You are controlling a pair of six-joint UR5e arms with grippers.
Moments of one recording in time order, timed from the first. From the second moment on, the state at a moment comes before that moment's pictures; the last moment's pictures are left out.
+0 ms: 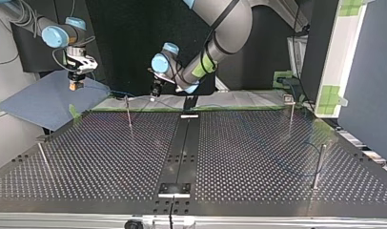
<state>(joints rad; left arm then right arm) -0.74 -2.80 -1.05 -2.55 -1.85 -1.69 1.50 -0.80 1.91 -1.01 1.36 1.85</state>
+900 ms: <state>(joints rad) -0.75 -2.80 -1.03 -2.54 -1.85 -1.69 1.48 -0.80 1.90 -1.03 1.37 1.87</state>
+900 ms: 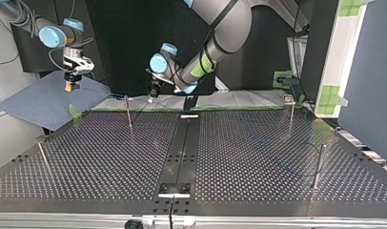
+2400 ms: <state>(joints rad) -0.76 -2.68 -1.15 -2.48 -1.81 -1.69 1.47 -0.79 1.84 -1.02 1.35 1.87</state>
